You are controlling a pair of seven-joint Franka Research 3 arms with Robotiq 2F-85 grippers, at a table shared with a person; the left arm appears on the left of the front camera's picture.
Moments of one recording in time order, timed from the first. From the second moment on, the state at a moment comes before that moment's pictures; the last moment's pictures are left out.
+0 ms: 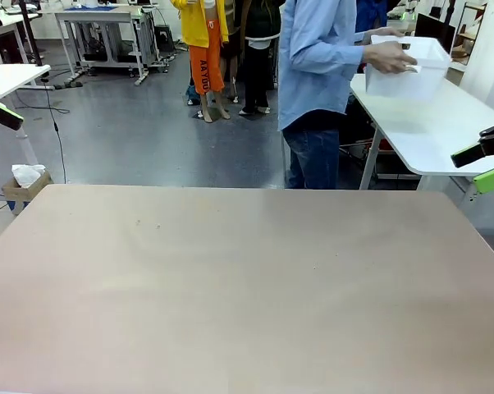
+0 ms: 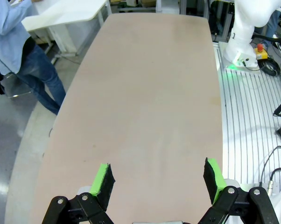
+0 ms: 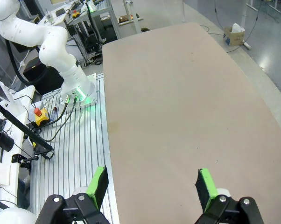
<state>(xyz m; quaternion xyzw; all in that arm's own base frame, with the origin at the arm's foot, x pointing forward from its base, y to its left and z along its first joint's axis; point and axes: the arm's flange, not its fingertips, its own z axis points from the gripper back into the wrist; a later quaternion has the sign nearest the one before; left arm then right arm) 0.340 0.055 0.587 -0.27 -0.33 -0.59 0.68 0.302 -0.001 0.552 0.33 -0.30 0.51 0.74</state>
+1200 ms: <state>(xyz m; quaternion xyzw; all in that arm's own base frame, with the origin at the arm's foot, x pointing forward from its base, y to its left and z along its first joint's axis) 0.340 0.055 0.587 -0.27 -0.33 -0.59 0.68 0.302 -0.001 0.552 0.33 -0.30 0.51 0.74</state>
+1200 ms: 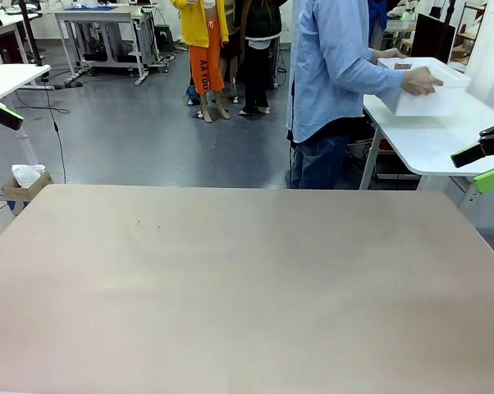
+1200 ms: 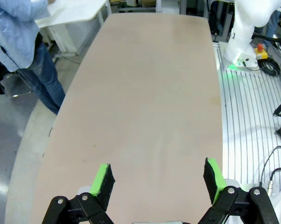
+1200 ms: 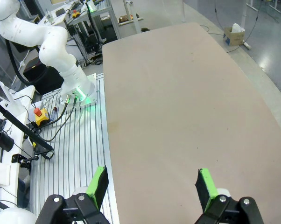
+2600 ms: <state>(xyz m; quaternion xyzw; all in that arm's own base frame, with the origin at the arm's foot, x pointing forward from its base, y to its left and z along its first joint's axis) 0.340 0.055 0.587 -0.27 -0.33 -0.59 0.68 0.302 -0.001 0.552 0.33 -0.30 0.51 0.74</state>
